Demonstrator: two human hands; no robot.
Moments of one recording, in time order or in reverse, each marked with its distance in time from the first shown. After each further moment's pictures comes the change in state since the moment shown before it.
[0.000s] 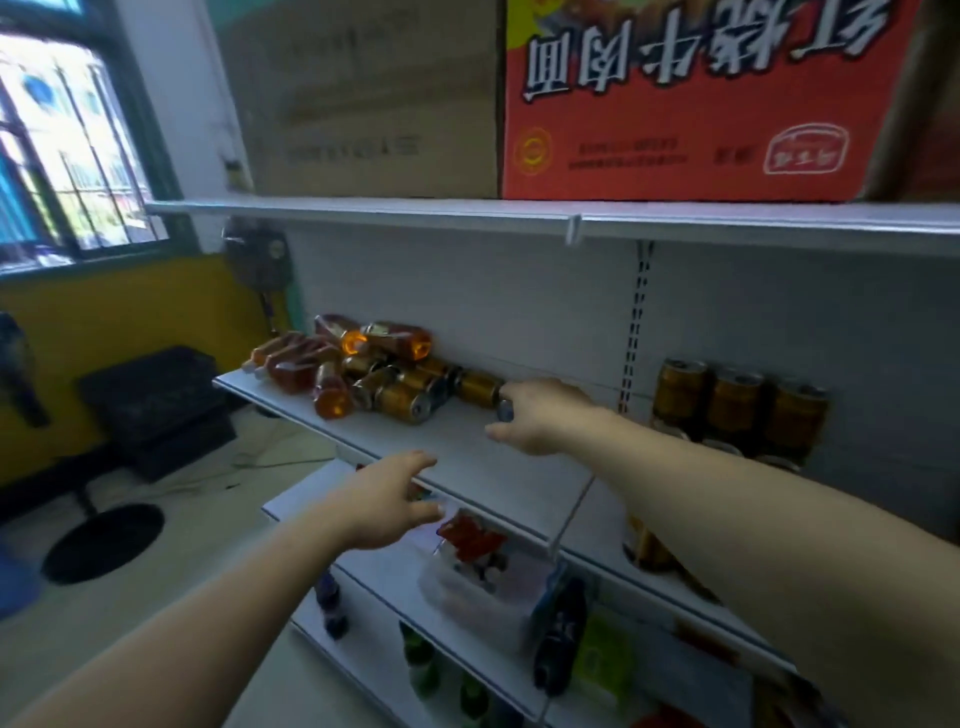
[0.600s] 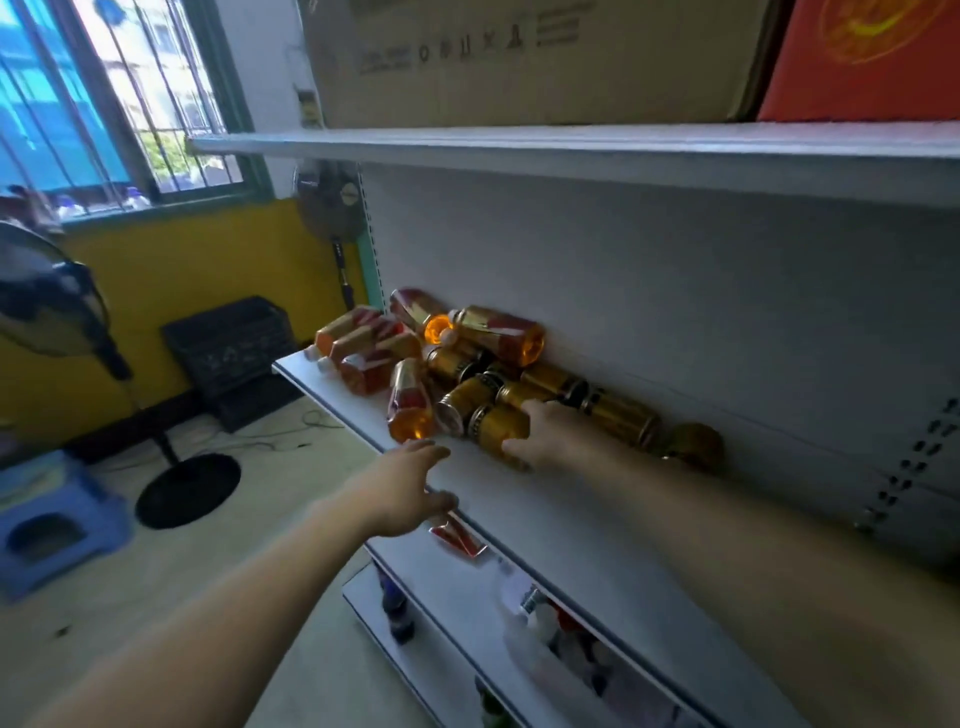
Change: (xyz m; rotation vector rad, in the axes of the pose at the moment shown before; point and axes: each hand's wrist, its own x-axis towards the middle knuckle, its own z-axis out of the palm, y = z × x) left_hand 0.178 -0.184 -0.037 0.118 0.007 -0.171; right_hand 0.282 -0.078 0.119 0.236 -0.127 0.010
